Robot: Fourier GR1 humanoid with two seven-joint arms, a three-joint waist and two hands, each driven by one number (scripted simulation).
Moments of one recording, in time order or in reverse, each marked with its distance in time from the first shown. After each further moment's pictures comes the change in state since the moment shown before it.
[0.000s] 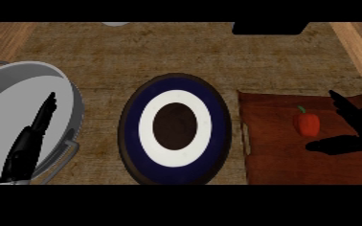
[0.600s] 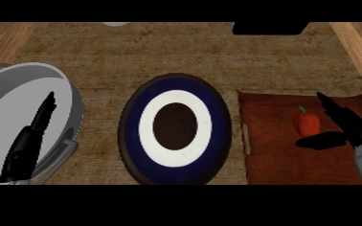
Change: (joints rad) left arm 0.007 -0.078 0.087 -0.021 -0.087 -0.074 0.013; right arm -0.090 0.086 -0.040 0.221 0.126 0.040 -0.104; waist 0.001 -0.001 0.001
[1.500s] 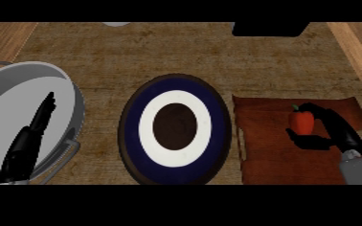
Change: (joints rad) left arm 0.003 -0.056 0.066 -0.015 -0.055 -0.069 0.009; right arm -0.004 -0.003 0.111 0.087 0.287 -0.120 -0.372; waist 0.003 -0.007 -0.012
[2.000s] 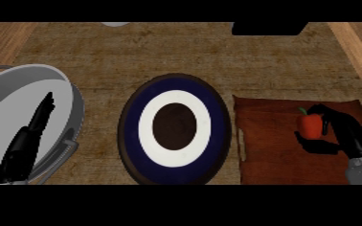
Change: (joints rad) left arm 0.002 -0.014 0.024 -0.009 -0.016 -0.024 0.010; right arm 0.039 -0.007 -0.039 0.008 0.111 -0.216 -0.150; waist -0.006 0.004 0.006
